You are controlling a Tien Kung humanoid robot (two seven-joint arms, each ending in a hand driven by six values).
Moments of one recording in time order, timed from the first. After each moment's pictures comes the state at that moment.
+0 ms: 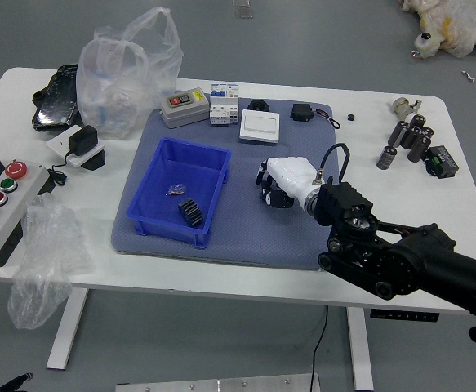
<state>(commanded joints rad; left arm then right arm) -0.19 0.19 -0.91 -0.31 0.84 0.06 0.26 0.81 -0.20 0.30 0.99 -1.73 -0.25 -0.33</state>
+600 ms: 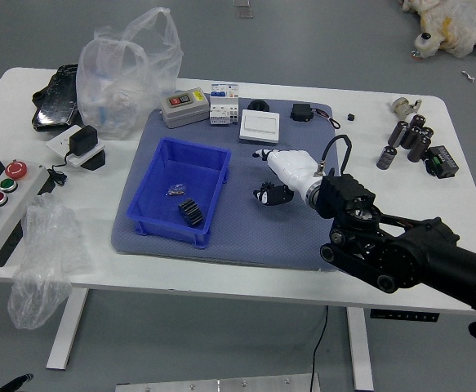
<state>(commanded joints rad) -0.19 0.19 -0.91 -0.31 0.85 0.06 0.26 0.82 -0.20 0.32 0.99 -1.73 -0.19 -0.32</state>
